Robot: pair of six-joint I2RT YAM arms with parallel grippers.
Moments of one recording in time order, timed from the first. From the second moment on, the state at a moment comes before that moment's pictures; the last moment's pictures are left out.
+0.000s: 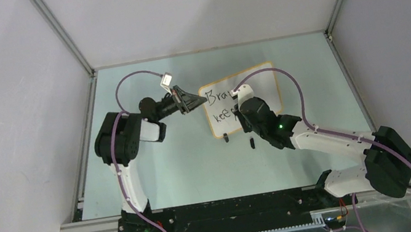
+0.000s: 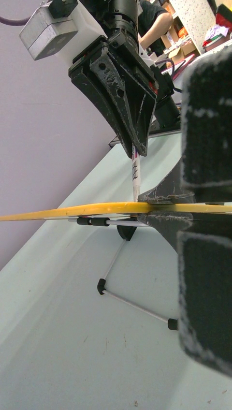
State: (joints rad) left arm -0.25 2.04 0.84 1.47 1.00 -0.94; right arm 0.83 1.28 0.82 -0.11 0.39 0.17
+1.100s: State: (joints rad) left arm -0.25 2.04 0.84 1.47 1.00 -0.94; right arm 0.81 1.30 0.82 -0.11 0.42 0.18
